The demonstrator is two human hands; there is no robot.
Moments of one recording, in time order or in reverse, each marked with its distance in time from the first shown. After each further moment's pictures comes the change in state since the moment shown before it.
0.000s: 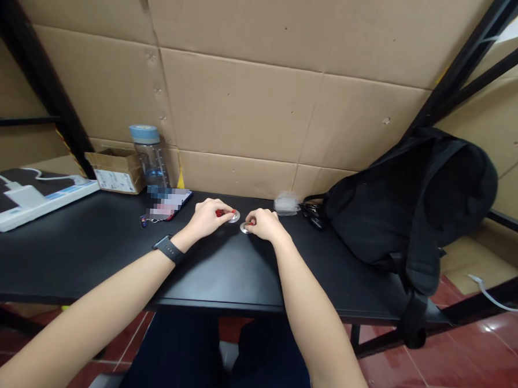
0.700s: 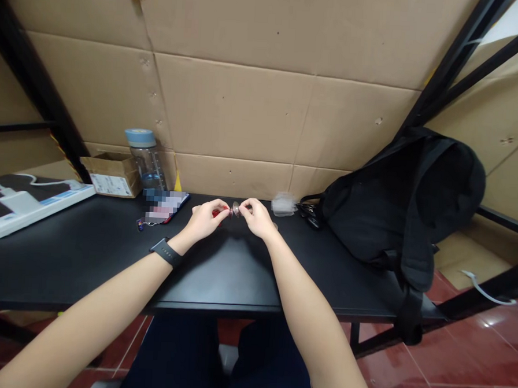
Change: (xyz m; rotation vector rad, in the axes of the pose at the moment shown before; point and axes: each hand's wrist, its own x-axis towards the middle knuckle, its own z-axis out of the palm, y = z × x) left_hand 0.000 0.010 -0.003 -0.078 -0.004 -0.101; right_hand 0.012 -0.006 0.015 0.598 0.231 -0.029
